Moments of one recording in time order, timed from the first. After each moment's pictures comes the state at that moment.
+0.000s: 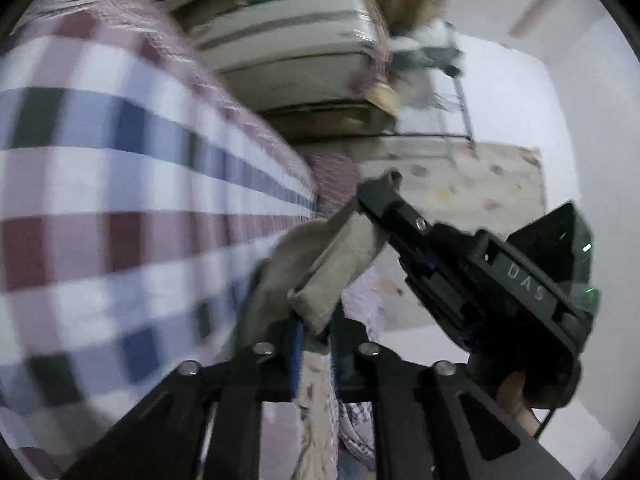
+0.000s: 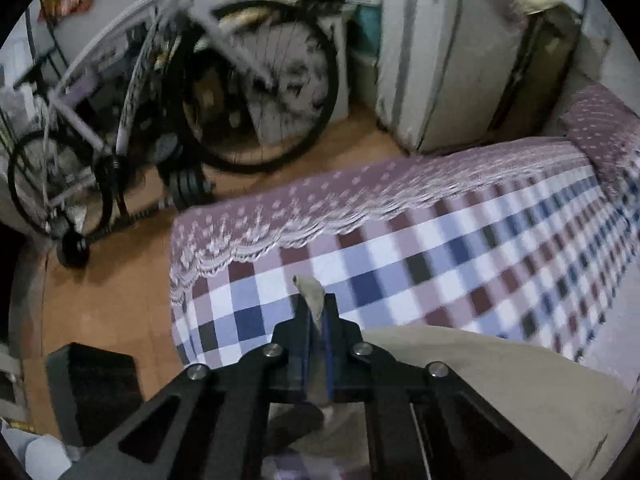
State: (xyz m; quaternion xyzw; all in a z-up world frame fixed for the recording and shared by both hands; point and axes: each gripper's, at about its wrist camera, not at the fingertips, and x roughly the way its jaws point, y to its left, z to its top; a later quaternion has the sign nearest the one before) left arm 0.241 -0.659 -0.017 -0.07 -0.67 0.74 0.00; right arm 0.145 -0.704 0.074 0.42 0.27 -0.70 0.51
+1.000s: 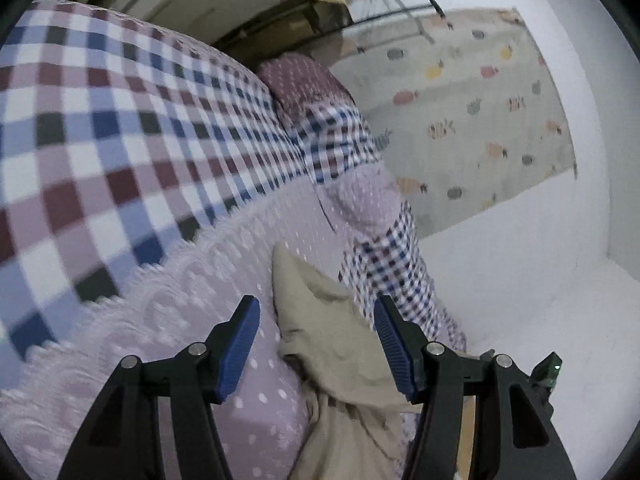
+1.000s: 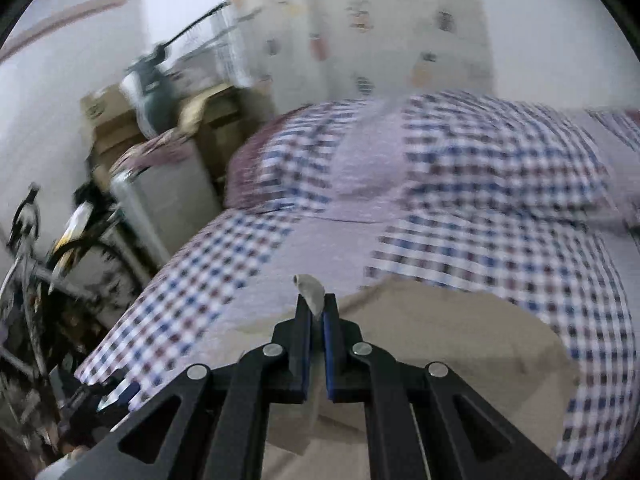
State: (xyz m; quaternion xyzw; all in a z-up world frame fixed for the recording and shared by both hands) left arm 0.097 -0.509 0.031 -0.20 -0.52 0.83 0.04; right arm -0.070 -0.145 0.235 0.34 -0.03 -0.91 0.23
